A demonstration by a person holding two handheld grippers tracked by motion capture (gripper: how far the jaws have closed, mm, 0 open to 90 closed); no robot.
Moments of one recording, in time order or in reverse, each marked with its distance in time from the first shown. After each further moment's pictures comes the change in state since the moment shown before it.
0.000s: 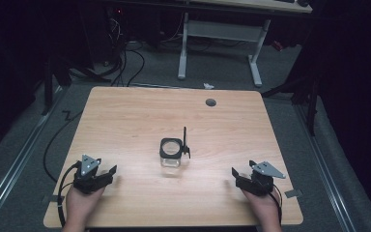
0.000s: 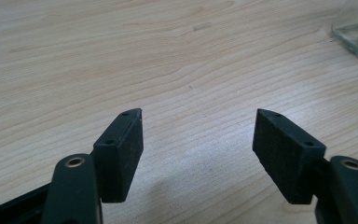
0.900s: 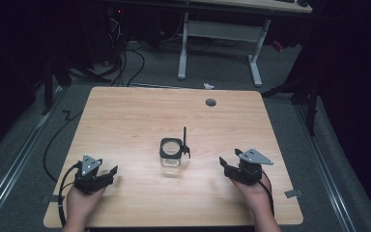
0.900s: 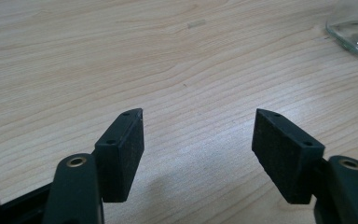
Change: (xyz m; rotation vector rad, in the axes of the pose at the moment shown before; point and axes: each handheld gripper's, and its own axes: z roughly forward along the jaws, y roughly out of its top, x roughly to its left) left arm -0.001 -0.002 0.001 0.011 -0.014 -0.006; right arm 0.029 0.049 0.012 -0.033 0.082 -0.073
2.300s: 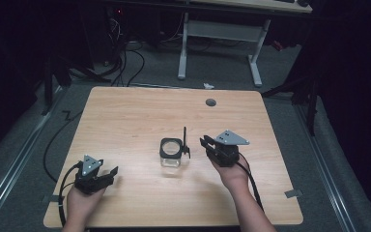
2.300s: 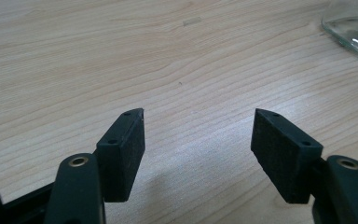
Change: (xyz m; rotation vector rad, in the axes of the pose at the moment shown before) left arm 0.000 -0.001 0.000 0.015 -0.010 0.009; right arm 0.043 0.067 0.035 -0.056 0.131 -0.078
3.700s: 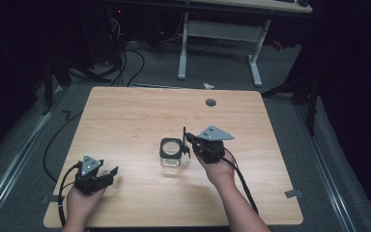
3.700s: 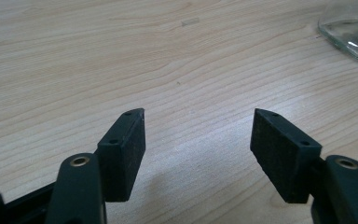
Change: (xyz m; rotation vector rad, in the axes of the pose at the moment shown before) left arm 0.000 0.001 -0.001 0.000 -0.006 -0.021; right arm 0.031 0.028 0.017 -0.024 0.078 -0.035
